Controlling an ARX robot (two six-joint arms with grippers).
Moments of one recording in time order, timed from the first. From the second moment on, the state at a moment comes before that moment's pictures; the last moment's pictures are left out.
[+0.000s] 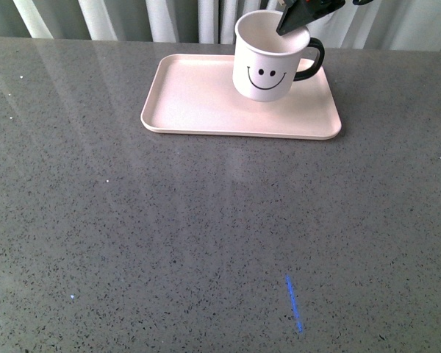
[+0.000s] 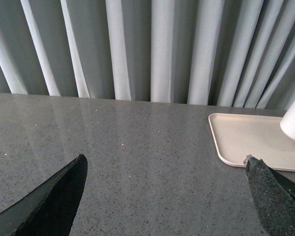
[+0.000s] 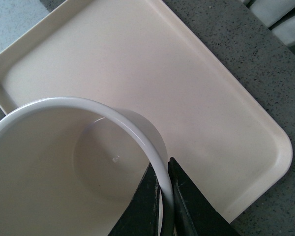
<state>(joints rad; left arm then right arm) 0.00 0.02 0.01 0.00 0.00 0.00 0.08 2.49 2.33 -0.80 -0.32 -0.54</state>
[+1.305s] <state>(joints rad) 0.00 0.02 0.01 0.00 0.00 0.00 0.11 2.66 2.56 -0.94 -0.32 -0.60</state>
